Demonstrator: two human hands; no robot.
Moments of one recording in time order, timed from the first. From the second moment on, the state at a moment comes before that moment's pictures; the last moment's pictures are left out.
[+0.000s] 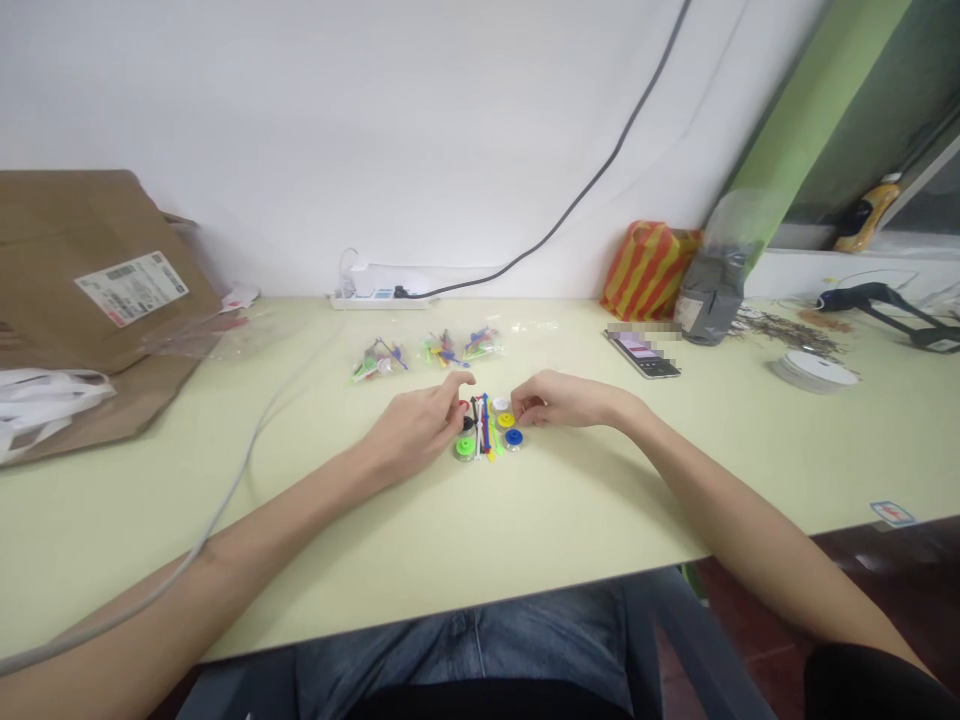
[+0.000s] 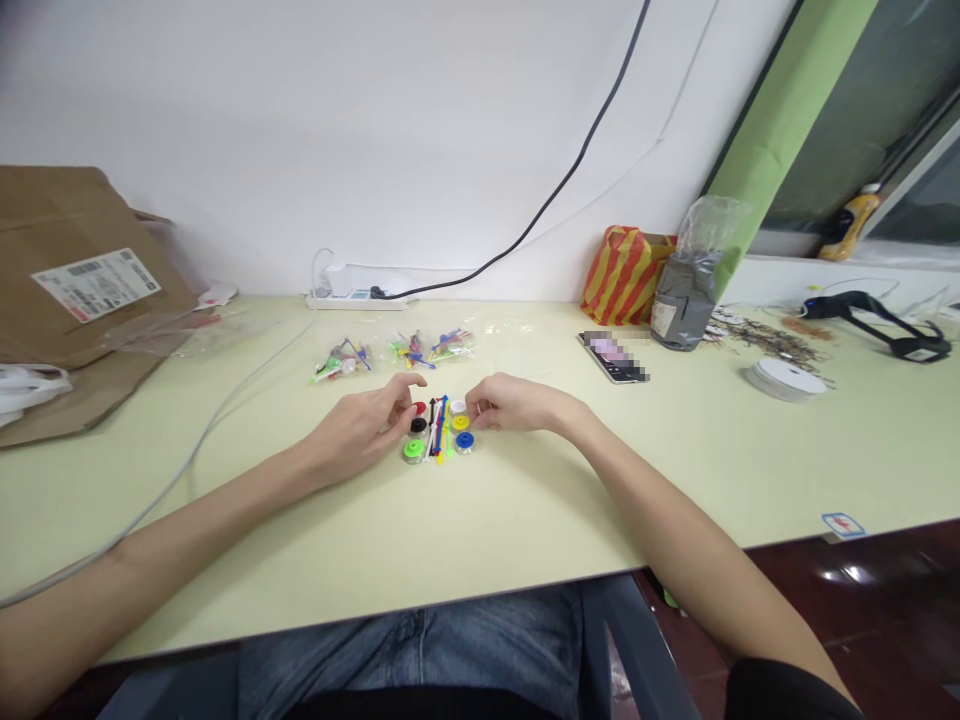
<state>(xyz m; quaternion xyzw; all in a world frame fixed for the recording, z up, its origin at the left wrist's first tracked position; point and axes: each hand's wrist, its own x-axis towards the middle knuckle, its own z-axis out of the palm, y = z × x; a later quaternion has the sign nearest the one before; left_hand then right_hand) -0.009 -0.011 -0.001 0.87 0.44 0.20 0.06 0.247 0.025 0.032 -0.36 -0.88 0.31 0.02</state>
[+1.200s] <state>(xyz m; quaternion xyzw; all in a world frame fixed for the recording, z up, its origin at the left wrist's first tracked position) -0.024 0.002 -0.012 0.87 0.46 0.17 0.05 0.260 0.078 -0.038 -0.49 -0.84 0.01 0.22</state>
